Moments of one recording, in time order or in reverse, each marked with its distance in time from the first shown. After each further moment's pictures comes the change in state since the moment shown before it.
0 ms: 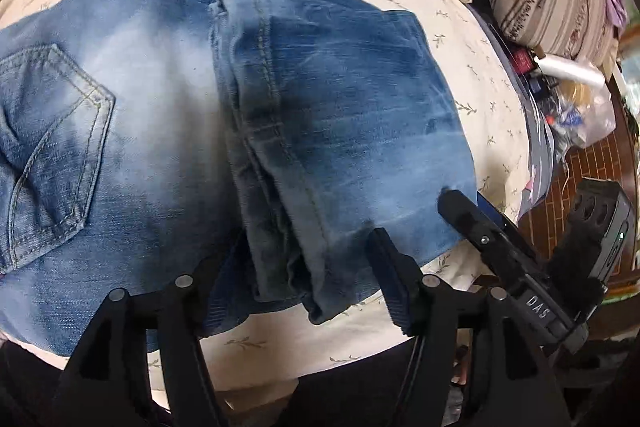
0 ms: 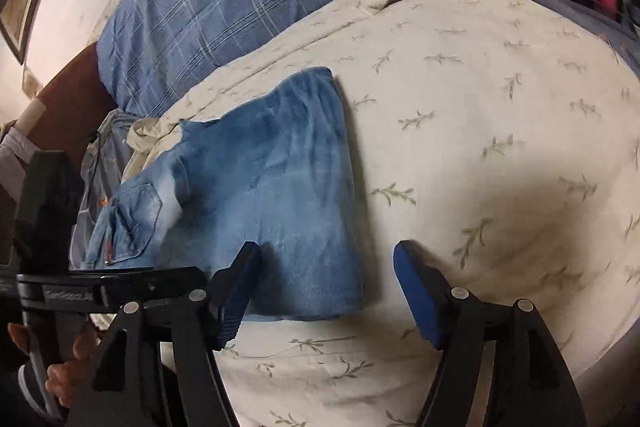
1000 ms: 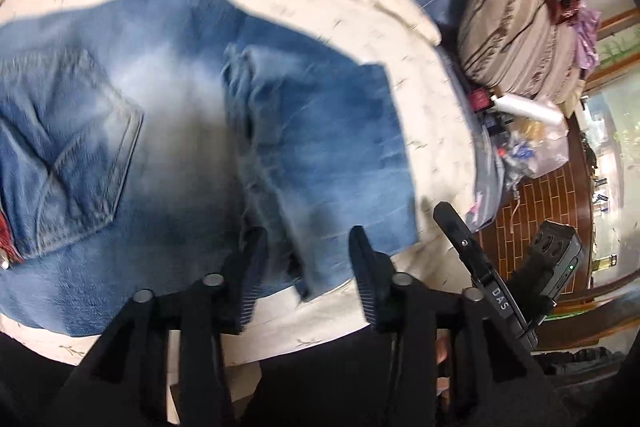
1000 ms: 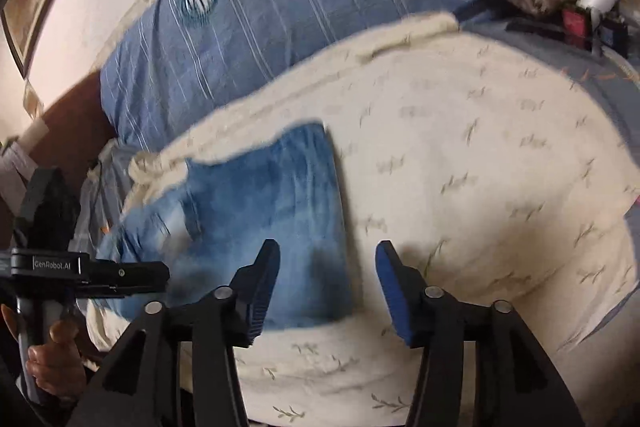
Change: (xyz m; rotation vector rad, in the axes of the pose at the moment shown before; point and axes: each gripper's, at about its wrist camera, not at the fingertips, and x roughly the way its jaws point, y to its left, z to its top) left arm -0.057 0.024 0.000 -0.080 -0.062 -0.187; right arm -0.046 0.000 0.010 0.009 -0.139 -0.017
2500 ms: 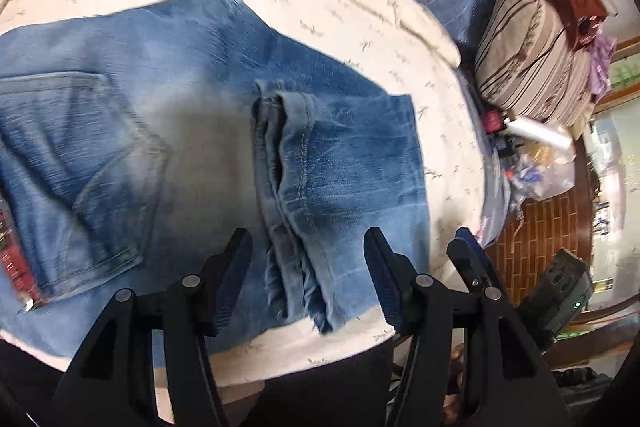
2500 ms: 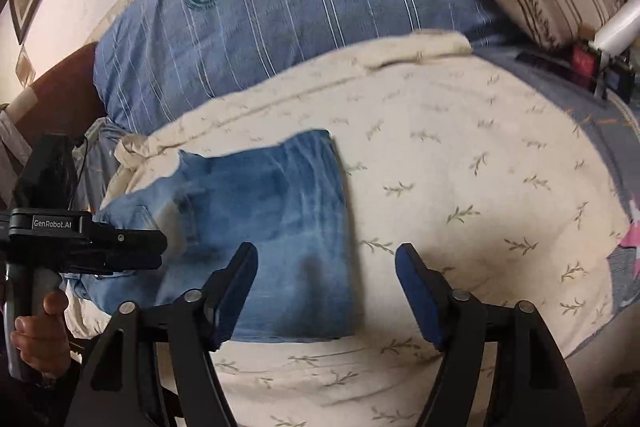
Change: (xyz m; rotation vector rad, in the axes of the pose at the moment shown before) left arm -0.001 0.022 0.021 -0.073 0.002 0.012; right arm 0.007 0.030 0.005 -0.118 0.037 -0.094
